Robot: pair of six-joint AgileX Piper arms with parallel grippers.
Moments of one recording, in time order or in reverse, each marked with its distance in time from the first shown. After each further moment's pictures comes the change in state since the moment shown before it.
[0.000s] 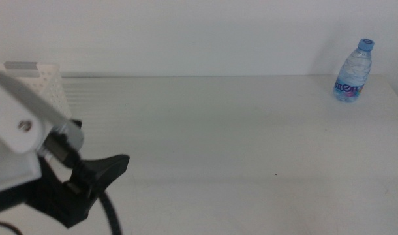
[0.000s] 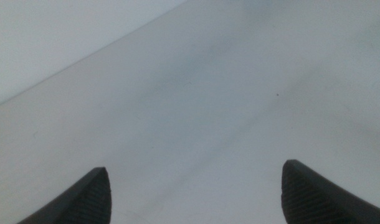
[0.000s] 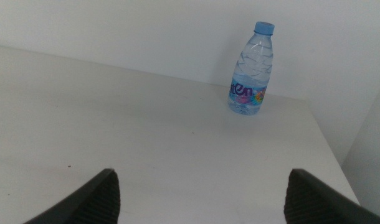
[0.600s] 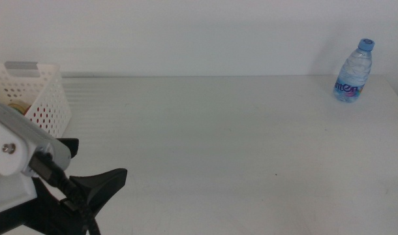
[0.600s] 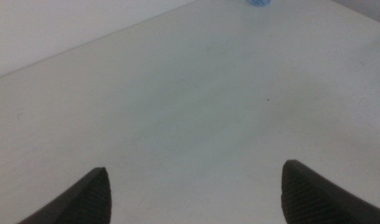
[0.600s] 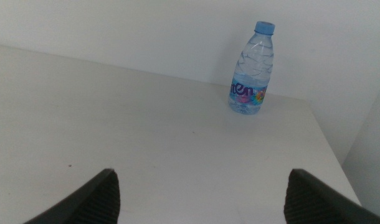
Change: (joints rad) left arm -0.077 -0.073 0.099 0.139 -0.057 -0.254; right arm 0.000 0.000 0.000 0.000 0.002 0.000
